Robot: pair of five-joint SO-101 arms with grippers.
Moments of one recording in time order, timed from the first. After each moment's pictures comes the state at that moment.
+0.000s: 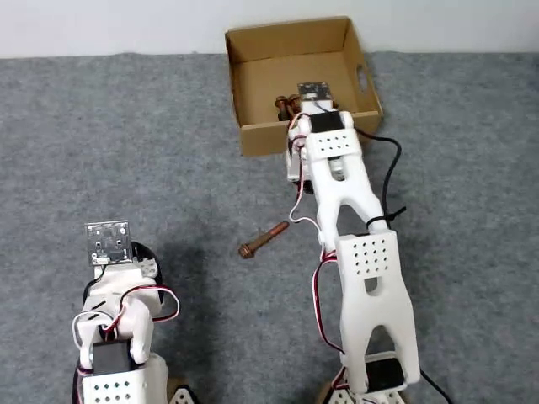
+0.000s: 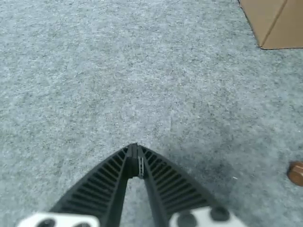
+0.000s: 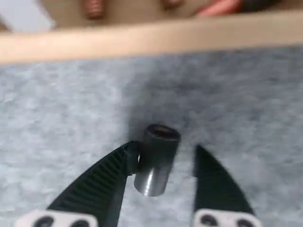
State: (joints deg) left arm -11.5 -98.8 96.9 52.6 7.0; right arm -14.2 62.0 -57.8 85.2 -8.2
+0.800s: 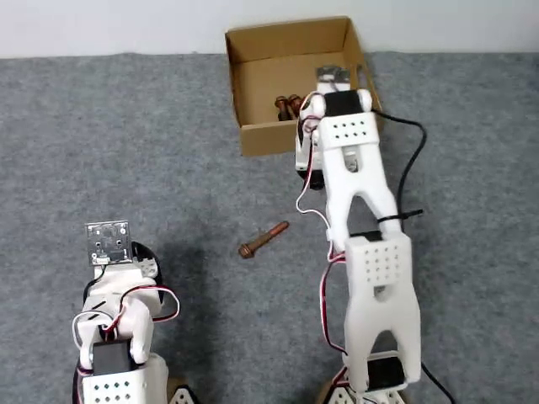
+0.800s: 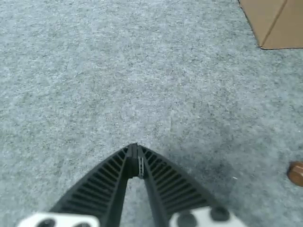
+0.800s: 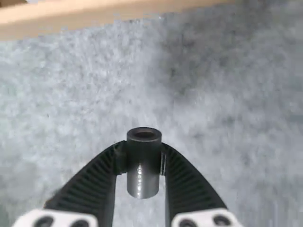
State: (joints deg) left arm -11.5 -98.8 96.9 52.6 7.0; right arm -12.7 45.0 -54.9 100.4 -13.8
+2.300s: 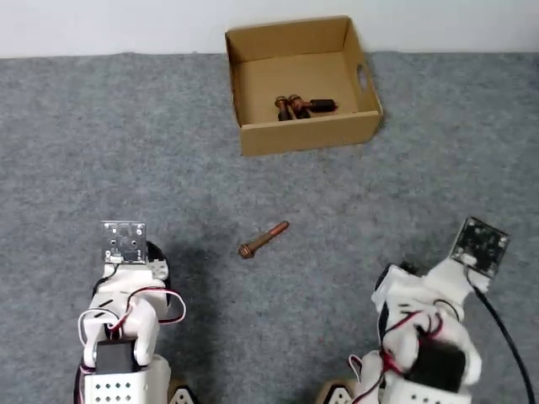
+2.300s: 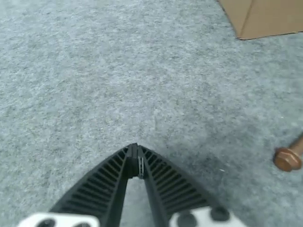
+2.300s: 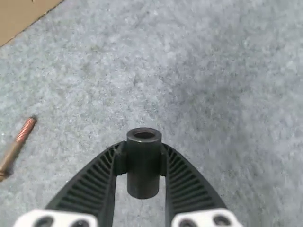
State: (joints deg) left arm -6.9 -98.8 96.9 52.6 4.0; right arm 10.8 -89.1 64.4 82.2 -16.6
